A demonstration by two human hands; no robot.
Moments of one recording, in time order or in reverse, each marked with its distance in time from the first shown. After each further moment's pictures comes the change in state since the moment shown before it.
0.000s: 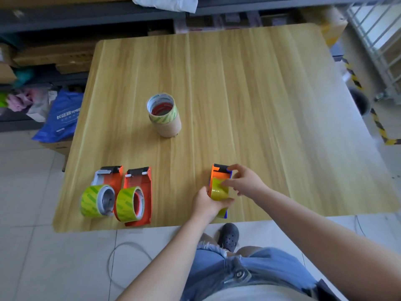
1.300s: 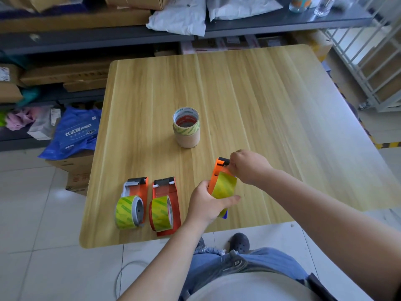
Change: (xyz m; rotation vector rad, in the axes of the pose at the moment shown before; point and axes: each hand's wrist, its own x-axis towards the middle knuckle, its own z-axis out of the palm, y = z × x) left_hand -0.037 0.023 -0.107 0.002 -0.084 0.267; right_hand -0.021 -0.103 0.038 -0.957 0.183 -0.277
